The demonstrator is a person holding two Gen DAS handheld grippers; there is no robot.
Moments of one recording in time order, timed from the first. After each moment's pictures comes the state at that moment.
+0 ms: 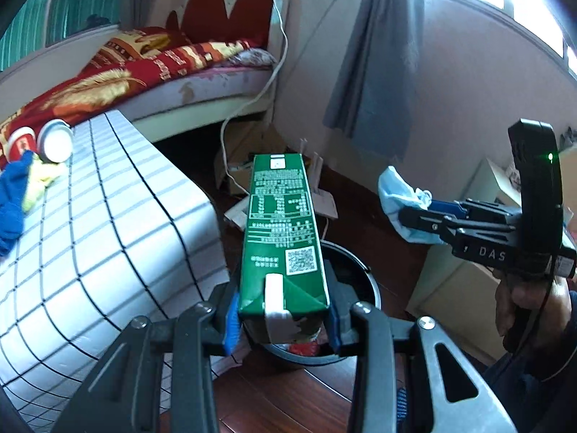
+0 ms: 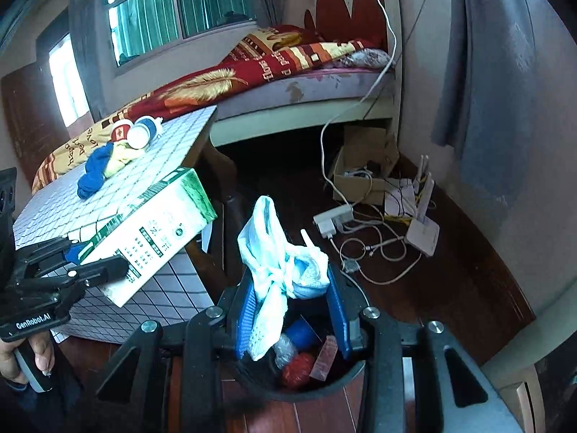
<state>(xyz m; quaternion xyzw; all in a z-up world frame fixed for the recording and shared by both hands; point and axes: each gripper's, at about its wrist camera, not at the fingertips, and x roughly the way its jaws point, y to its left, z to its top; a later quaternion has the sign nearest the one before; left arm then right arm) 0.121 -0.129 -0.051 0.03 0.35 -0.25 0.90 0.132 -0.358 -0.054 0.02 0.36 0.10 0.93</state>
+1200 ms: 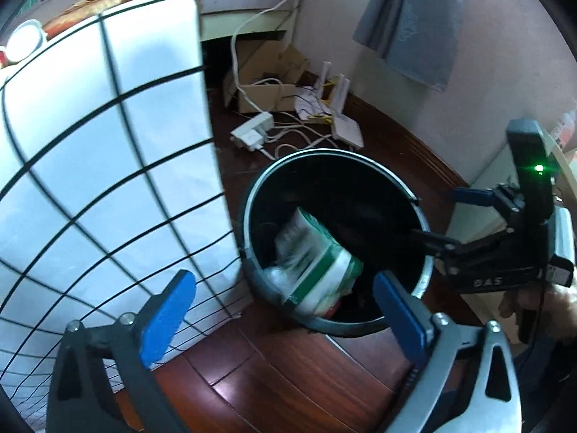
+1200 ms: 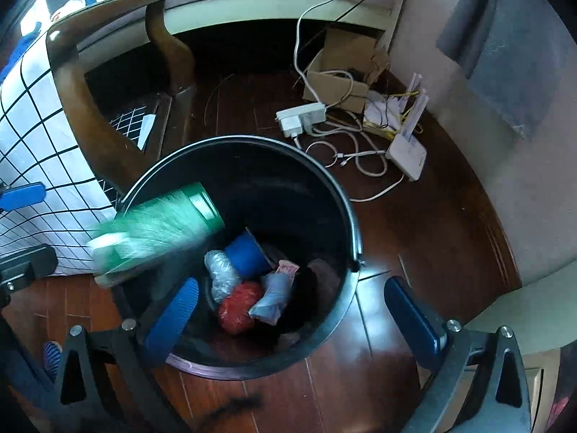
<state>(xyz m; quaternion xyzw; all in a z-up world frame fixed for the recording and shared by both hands) 0.156 -0.147 -0.150 0.04 0.47 -0.20 0.86 0.180 -0.363 -0.196 -0.07 0.50 0.04 0.86</state>
